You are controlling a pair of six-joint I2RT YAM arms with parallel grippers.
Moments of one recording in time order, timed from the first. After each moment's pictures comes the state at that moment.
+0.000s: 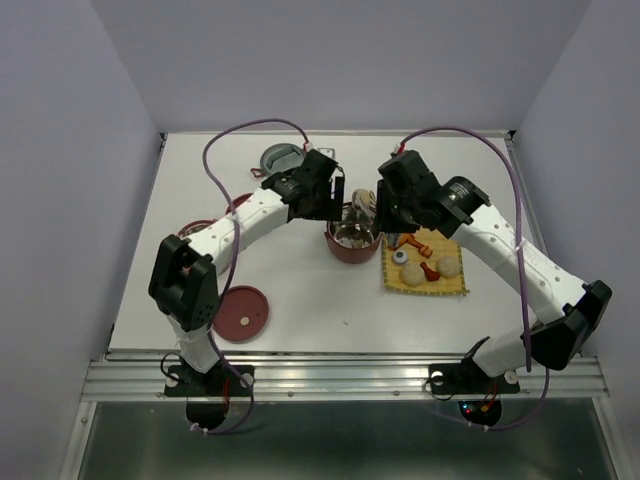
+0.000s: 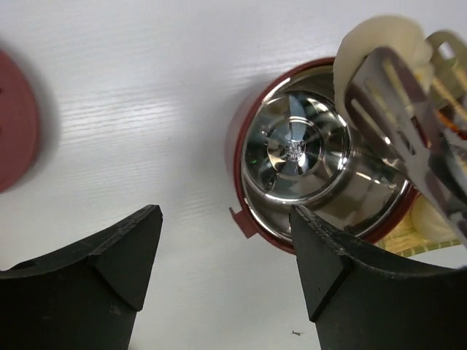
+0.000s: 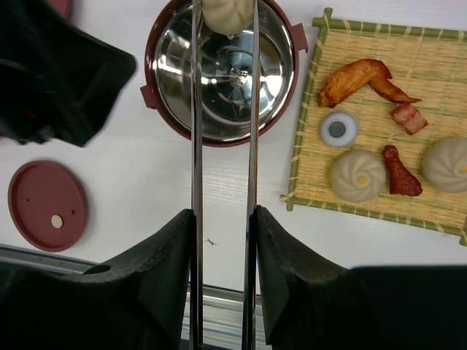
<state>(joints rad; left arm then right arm) -0.68 1.79 1.53 -0.66 -0.17 -0.46 0.70 1.44 1.57 -1.04 0.27 0.64</state>
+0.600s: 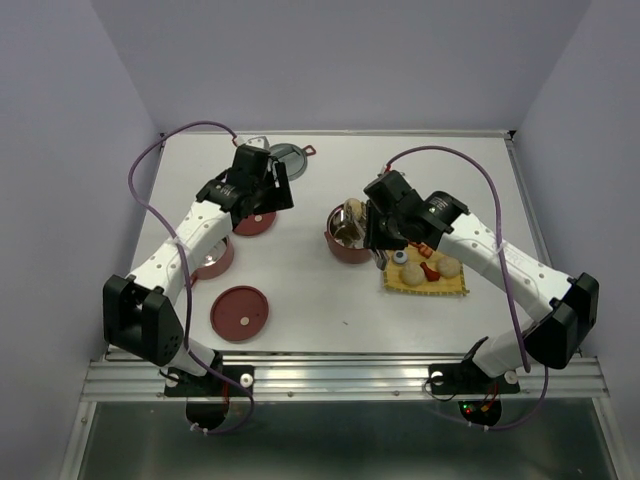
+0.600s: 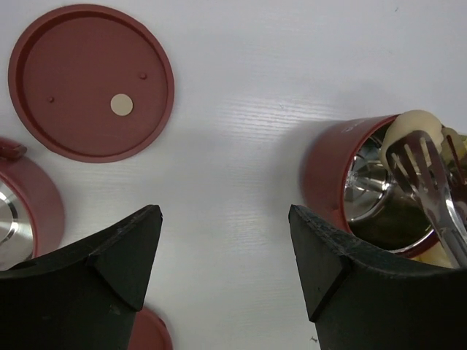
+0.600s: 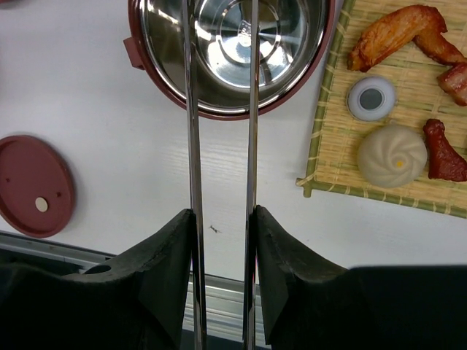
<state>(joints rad) -0.41 1.46 1.31 -0.60 -0.12 -0.48 0.76 1.45 1.43 -0.96 0.23 0.71</state>
